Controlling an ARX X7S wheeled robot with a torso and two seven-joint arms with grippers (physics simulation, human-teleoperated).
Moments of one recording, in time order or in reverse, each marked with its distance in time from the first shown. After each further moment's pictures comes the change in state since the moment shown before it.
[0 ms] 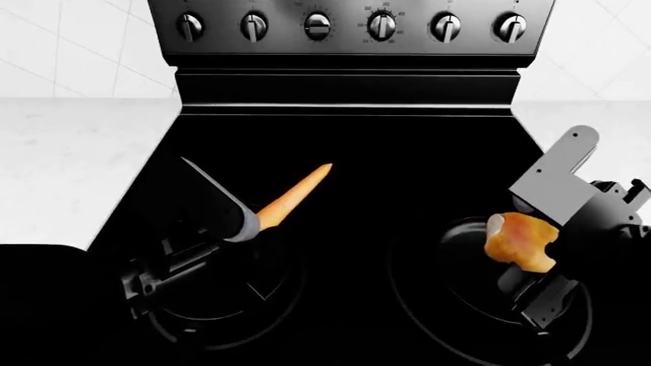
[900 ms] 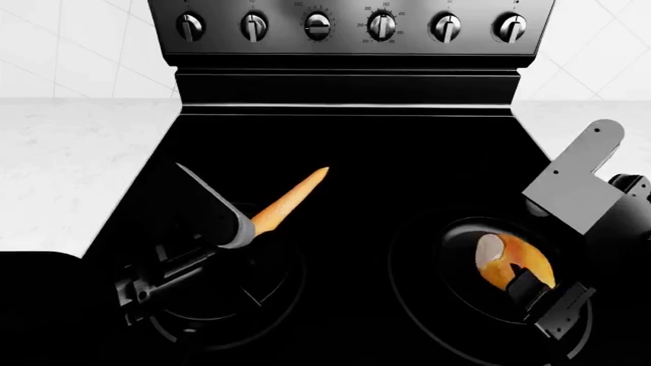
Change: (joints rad) left arm 0.018 -0.028 -0.002 0.021 -0.006 0.018 0.000; right arm 0.150 0.065 -0.103 -0.064 0.236 -0.029 0.187
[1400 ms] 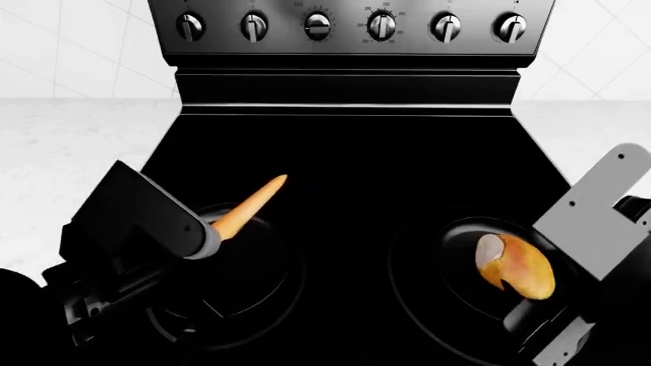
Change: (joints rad) left arm -0.057 -0.145 -0.011 0.057 -0.185 -0.063 -0.156; right arm -0.029 0.128 0.010 -0.203 0.151 -0.169 0.136
